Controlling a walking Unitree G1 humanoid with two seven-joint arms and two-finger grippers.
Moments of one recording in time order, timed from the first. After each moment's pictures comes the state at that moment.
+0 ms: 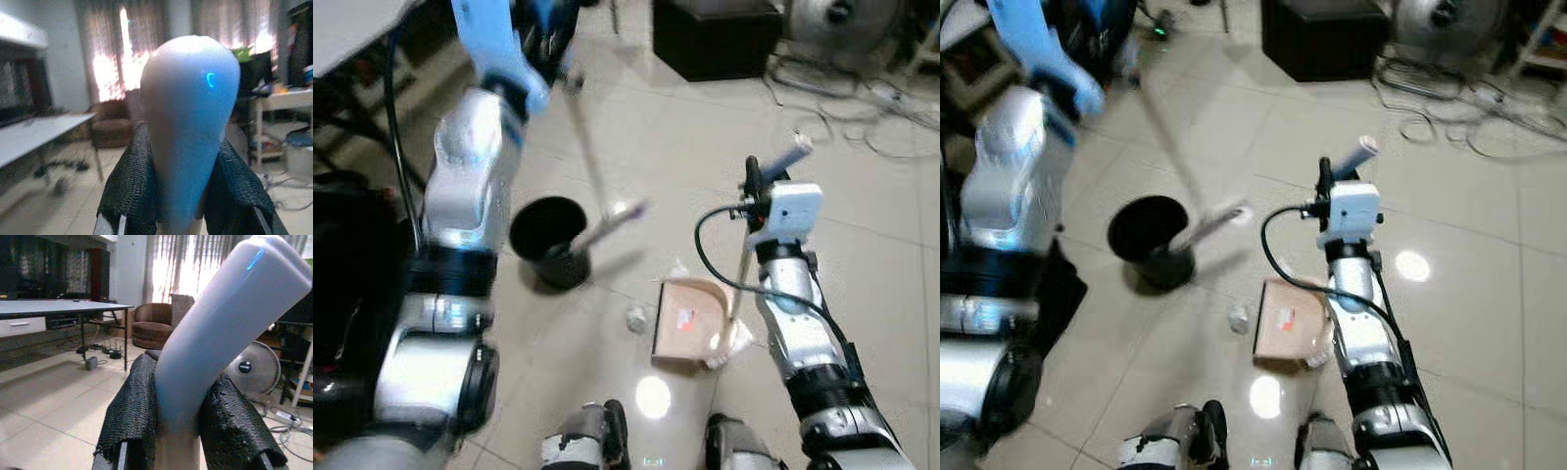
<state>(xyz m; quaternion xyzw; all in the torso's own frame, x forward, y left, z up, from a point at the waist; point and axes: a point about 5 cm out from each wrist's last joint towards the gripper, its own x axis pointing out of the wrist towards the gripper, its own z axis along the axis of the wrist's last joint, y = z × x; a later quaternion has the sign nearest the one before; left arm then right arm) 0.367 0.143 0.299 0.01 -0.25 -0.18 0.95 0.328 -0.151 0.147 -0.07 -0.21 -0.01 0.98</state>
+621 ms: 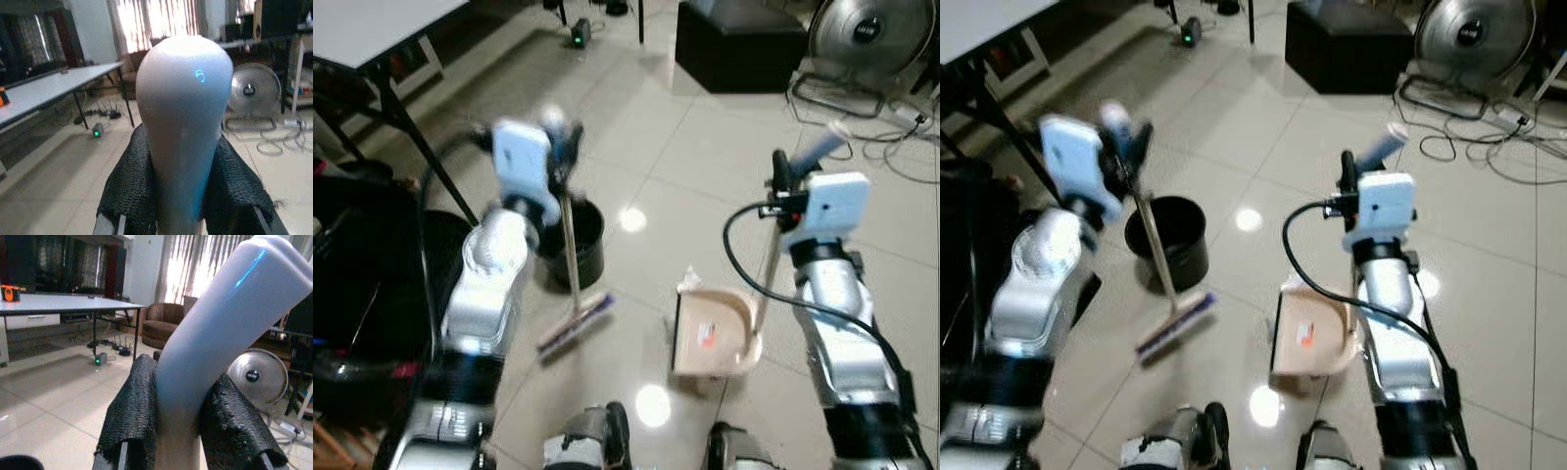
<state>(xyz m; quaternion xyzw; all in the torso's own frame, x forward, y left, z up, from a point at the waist) 0.326 0.136 0.203 0.06 -0.15 -0.14 0.98 0.299 -0.170 0.185 -0.10 -0.18 0.00 0.98</state>
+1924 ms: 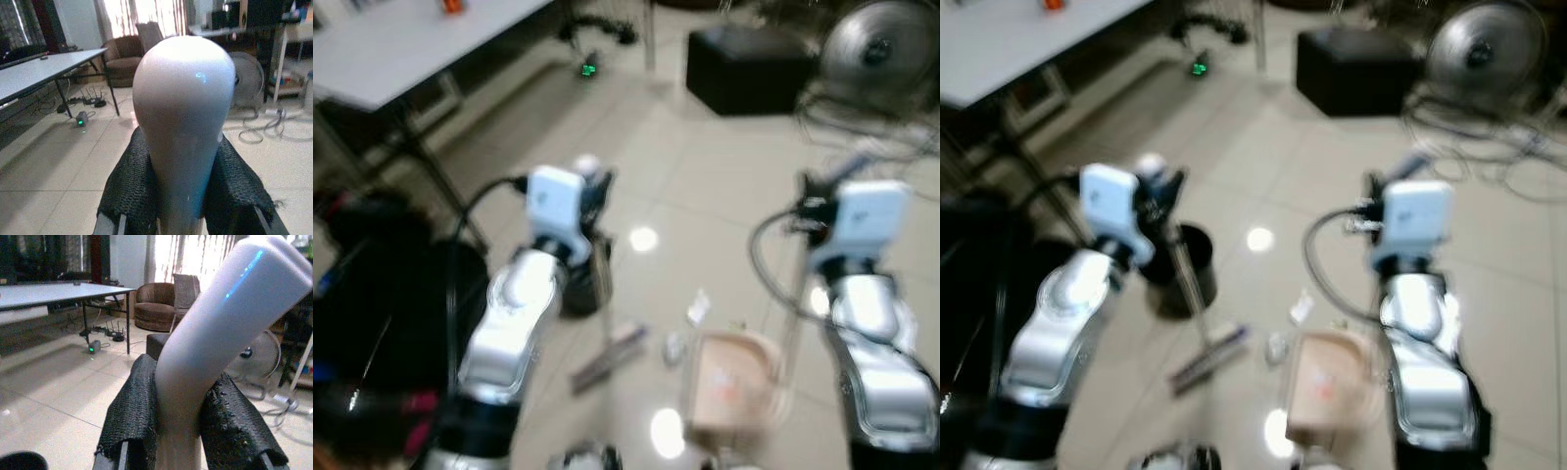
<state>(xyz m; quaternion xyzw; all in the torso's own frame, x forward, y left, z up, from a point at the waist) 0.301 0.114 0.181 0.03 -0.10 -0.16 0.98 0.271 -0.177 0.191 -0.07 -0.12 -0.03 0.99</state>
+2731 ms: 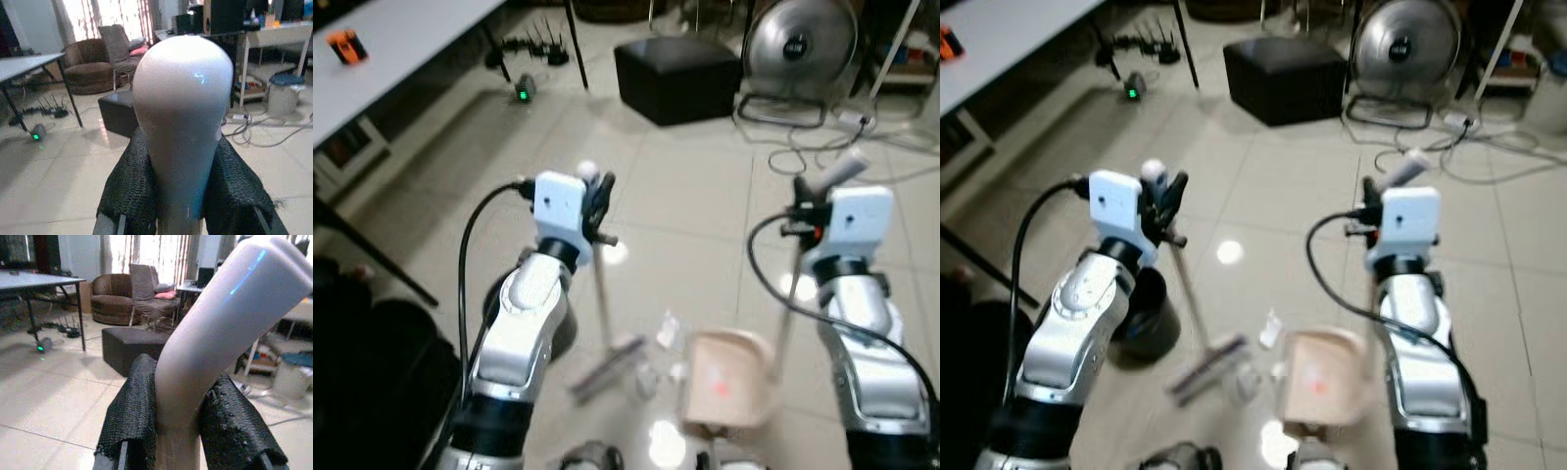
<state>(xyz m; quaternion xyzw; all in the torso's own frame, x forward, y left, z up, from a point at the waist) 0.304 0.103 0.174 0.00 -0.09 -0.15 0.98 0.285 -0.190 0.175 -0.09 -0.11 -0.04 0.99</state>
